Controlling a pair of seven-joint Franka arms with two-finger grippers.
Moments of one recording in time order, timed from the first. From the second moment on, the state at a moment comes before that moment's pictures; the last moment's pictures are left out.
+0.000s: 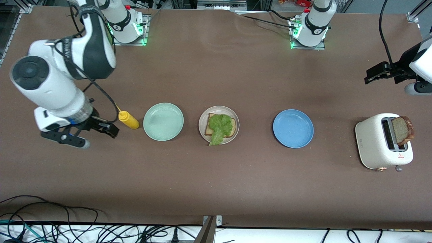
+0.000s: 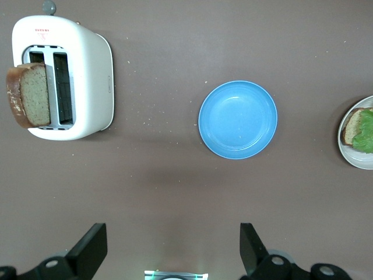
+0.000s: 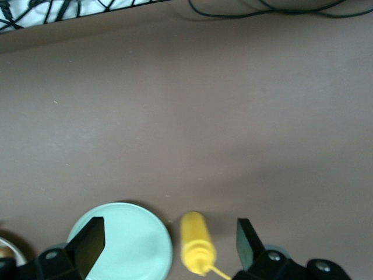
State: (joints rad) left arm 0.01 0.07 -0.02 -1.47 -0.02 1.42 -0.07; right arm 0.65 0.39 -0.55 -1.47 0.09 1.88 0.34
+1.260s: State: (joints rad) left arm 0.01 0.07 -0.03 -1.47 -0.02 1.42 -0.07; right arm 0.65 0.33 -0.65 -1.48 0.10 1.72 0.04
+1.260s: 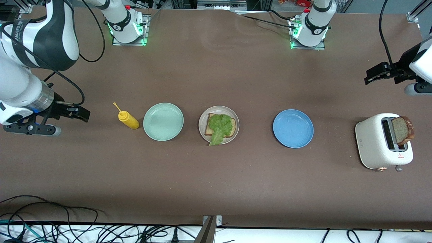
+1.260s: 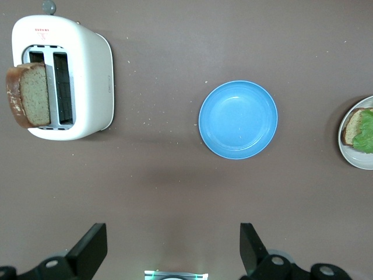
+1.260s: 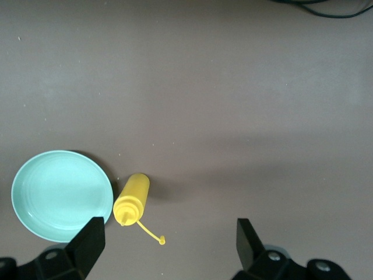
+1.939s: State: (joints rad) left arm 0.01 0.07 -0.03 -1.47 -0.02 1.42 -0.07; right arm 0.28 0.28 -0.34 -1.63 0.10 1.71 -0.32
